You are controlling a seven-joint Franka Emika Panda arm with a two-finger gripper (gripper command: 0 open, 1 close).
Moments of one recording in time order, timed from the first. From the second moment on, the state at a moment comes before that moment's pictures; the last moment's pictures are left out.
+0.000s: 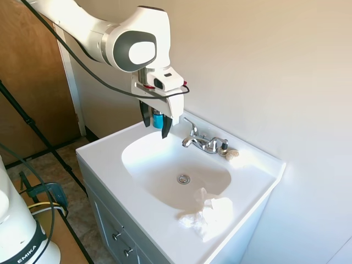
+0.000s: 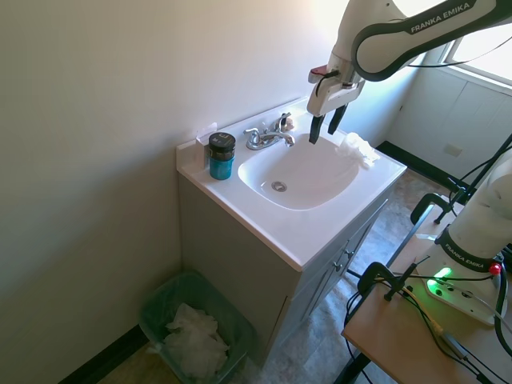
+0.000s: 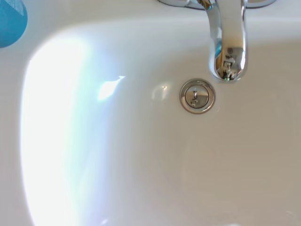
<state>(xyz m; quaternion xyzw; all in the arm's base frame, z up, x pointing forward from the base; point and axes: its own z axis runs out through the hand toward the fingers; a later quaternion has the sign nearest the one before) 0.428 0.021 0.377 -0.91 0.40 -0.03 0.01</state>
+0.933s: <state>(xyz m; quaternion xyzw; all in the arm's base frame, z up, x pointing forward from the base) 0.459 -0.117 0.382 -0.85 0.52 -0.06 0.02</state>
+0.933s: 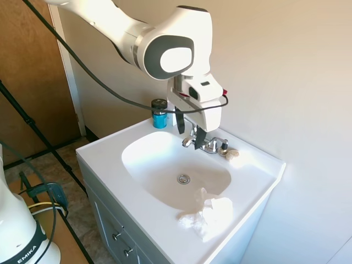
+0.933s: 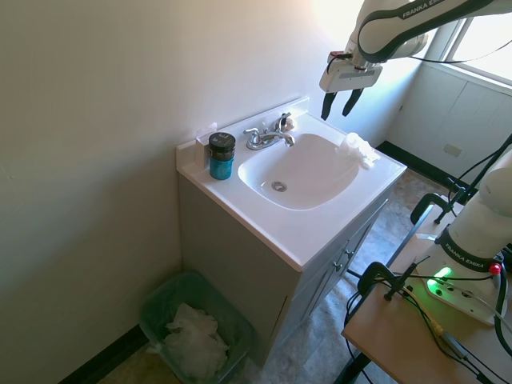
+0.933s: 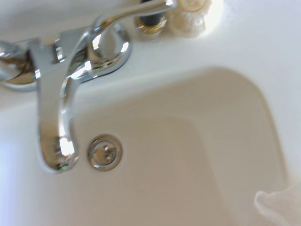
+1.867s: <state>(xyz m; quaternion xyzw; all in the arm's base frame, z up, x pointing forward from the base) 0.441 -0.243 0.284 -0.79 0.61 -0.03 0.02</state>
